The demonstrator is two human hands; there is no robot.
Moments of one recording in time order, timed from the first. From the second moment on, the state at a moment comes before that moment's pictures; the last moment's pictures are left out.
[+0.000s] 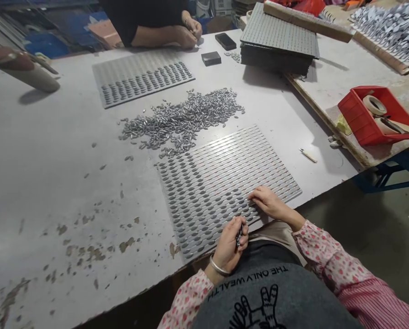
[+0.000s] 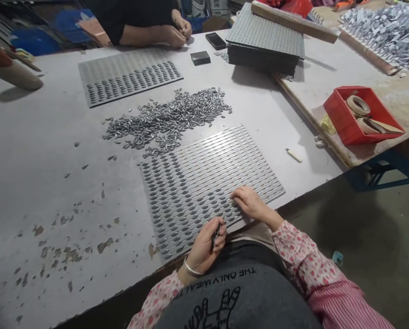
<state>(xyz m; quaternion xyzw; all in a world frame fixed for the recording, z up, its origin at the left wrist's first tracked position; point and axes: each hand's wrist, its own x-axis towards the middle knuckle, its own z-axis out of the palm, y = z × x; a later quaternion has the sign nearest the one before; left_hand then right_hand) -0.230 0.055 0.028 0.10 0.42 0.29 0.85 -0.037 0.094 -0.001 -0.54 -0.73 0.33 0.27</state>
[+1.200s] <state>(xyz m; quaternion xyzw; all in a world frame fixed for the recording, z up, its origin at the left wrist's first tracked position) -0.224 0.062 0.028 0.11 0.41 0.29 0.86 -0.045 0.081 0.022 -0.50 -0.66 0.44 0.35</state>
